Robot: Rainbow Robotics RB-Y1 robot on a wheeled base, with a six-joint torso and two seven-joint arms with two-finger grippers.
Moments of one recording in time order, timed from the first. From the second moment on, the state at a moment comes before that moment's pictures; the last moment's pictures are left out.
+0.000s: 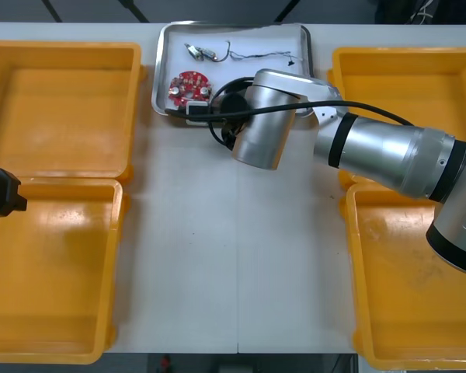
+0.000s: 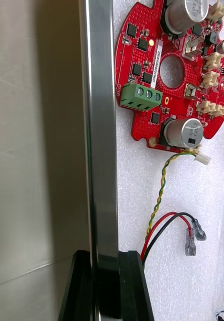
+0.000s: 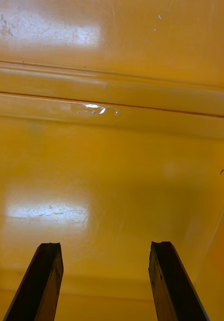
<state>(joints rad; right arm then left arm) -1.22 -0.39 1.14 -1.14 -0.37 0.86 1.81 -0.15 1.43 -0.16 -2.11 1.15 1.29 -0.80</state>
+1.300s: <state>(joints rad) -1.19 -0.40 0.82 -1.49 -0.47 1.57 1.81 -0.15 1.43 -0.16 -2.11 1.15 1.29 -0.80</state>
